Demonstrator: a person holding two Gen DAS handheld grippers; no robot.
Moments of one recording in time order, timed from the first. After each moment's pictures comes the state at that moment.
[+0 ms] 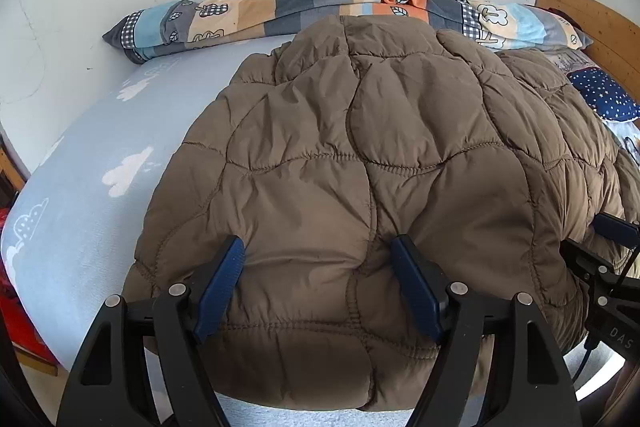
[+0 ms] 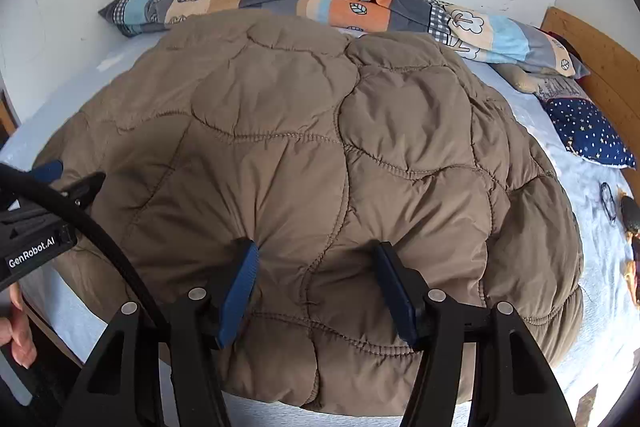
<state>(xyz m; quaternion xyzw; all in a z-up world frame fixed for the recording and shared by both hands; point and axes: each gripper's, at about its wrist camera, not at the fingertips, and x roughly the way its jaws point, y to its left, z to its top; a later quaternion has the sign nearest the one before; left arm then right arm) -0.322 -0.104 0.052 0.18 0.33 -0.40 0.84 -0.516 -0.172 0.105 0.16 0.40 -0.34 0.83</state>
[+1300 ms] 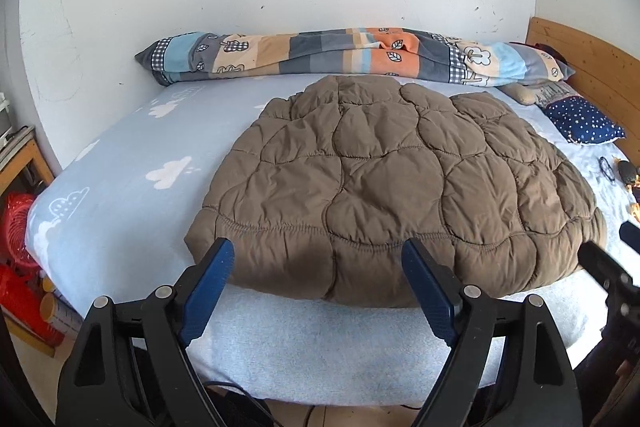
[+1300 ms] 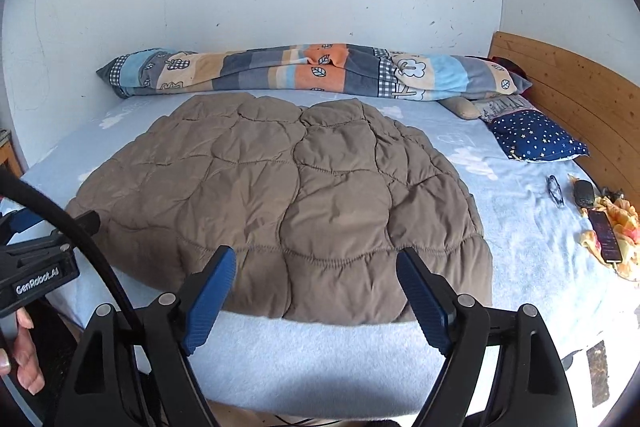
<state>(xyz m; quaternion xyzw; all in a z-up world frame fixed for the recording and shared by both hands) -0.401 -0.018 0.107 0.13 0.28 -0.39 0.87 -0.610 -0.096 0.169 0.15 0.29 -0.40 0.85</state>
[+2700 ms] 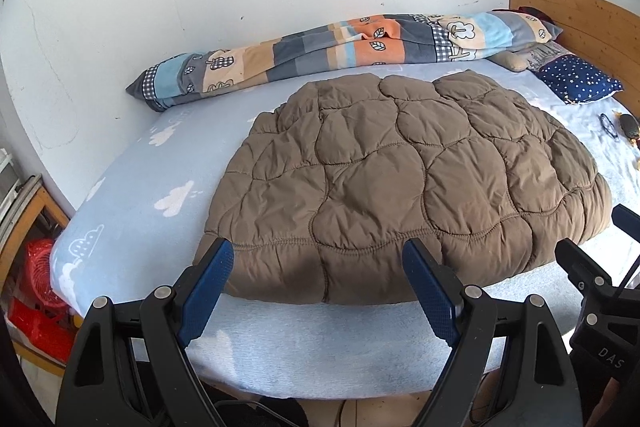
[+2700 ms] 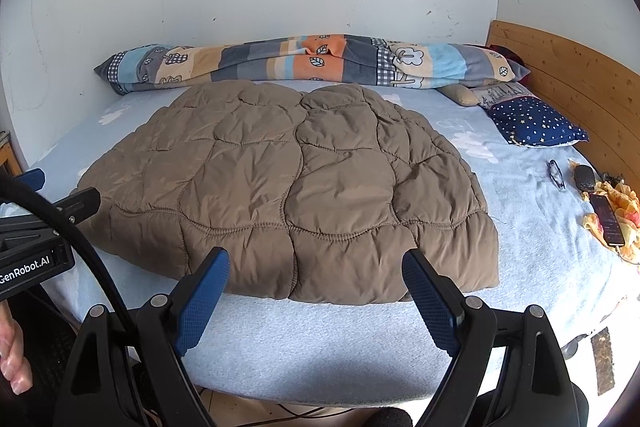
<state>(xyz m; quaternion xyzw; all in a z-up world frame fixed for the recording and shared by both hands) -0.422 -0.039 0.124 0.21 0.25 -0.39 0.86 -0.613 -0.094 0.157 0.17 0.30 -0.41 0.85</state>
